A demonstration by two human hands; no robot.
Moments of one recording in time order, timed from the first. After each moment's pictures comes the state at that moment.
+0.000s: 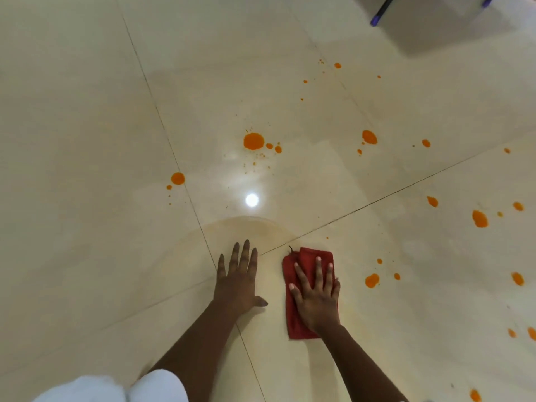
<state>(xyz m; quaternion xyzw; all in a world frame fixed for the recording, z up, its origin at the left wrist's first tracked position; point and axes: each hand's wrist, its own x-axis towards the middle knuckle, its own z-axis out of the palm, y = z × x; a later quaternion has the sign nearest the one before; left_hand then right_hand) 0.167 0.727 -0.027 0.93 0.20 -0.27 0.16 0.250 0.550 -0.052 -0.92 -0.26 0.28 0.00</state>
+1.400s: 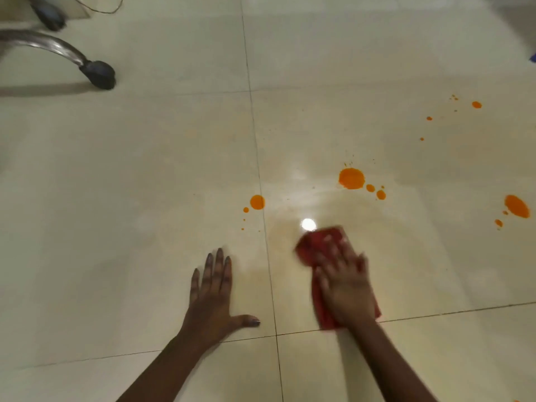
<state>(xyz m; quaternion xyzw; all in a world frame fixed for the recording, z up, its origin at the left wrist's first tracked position) 0.088 0.852 -0.082 0.89 0.41 -0.11 0.19 0.324 0.727 -0.085 -0.84 -0.54 0.06 0.06</state>
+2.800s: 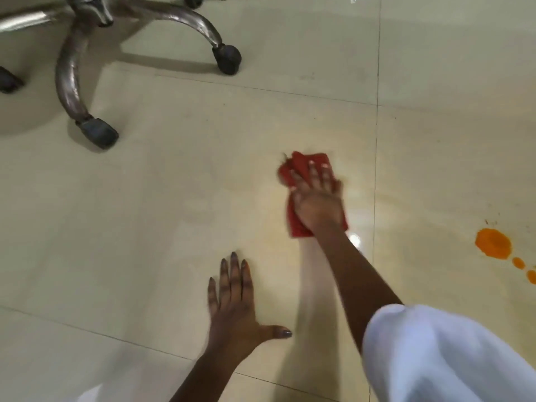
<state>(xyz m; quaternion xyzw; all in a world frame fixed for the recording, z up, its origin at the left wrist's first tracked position) 0.014 0.904 -0.085 0.78 0.58 -0.07 0.22 0.219 1.044 -0.076 -0.78 -0.61 0.12 0.03</state>
